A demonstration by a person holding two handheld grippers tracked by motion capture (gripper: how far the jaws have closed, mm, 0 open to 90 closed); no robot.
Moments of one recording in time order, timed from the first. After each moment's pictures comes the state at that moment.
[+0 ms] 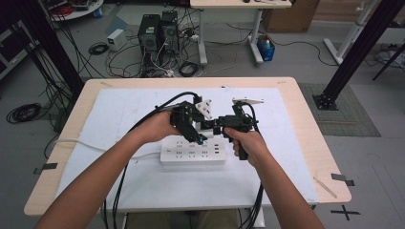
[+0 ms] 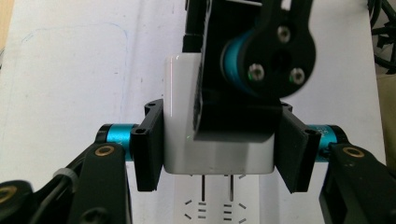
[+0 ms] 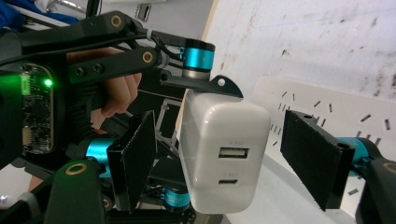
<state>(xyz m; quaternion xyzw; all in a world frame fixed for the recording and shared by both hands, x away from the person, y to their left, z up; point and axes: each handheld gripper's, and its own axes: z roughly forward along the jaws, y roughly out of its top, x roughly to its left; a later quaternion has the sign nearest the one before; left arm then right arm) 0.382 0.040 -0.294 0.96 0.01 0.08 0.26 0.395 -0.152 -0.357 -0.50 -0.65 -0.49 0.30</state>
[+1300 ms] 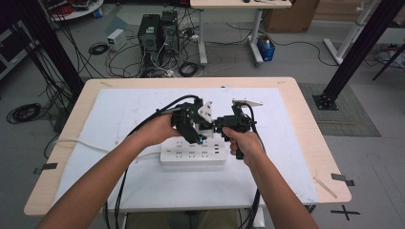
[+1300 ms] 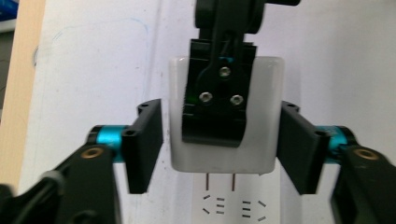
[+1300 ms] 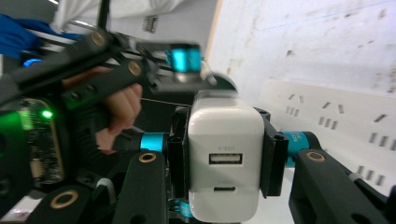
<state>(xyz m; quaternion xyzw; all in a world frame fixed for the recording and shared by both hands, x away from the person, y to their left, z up) 0.378 0.038 -0.297 0.96 0.01 0.13 0.24 0.400 -0.151 -0.366 -0.52 -0.61 -0.50 0.33</state>
